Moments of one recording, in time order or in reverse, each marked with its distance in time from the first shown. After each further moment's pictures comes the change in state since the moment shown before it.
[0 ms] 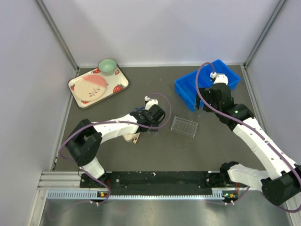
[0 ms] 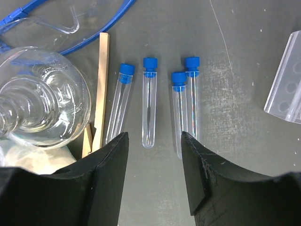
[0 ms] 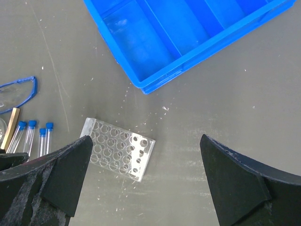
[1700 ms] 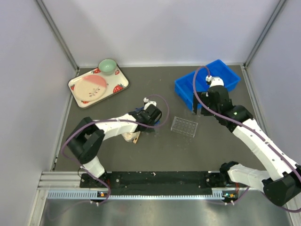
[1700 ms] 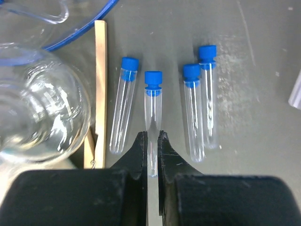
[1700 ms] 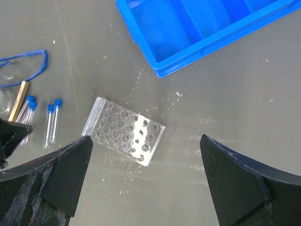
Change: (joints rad) left arm 0.058 0.060 -0.051 0.085 0.095 0.063; right arm 0.040 -0.002 -0.011 -0.033 -0.043 -0.006
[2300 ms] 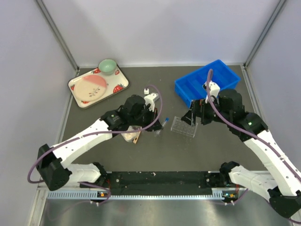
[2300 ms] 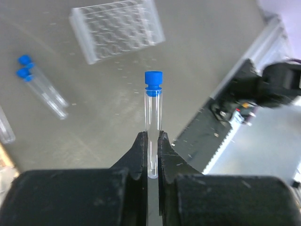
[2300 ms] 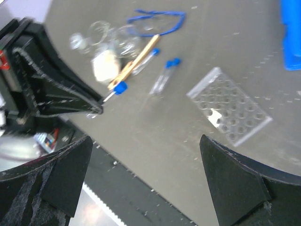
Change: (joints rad) left arm 0.001 -0.443 0.055 -0.089 0.558 0.105; right arm 0.013 -0.148 0.037 -0.072 -0.522 0.026
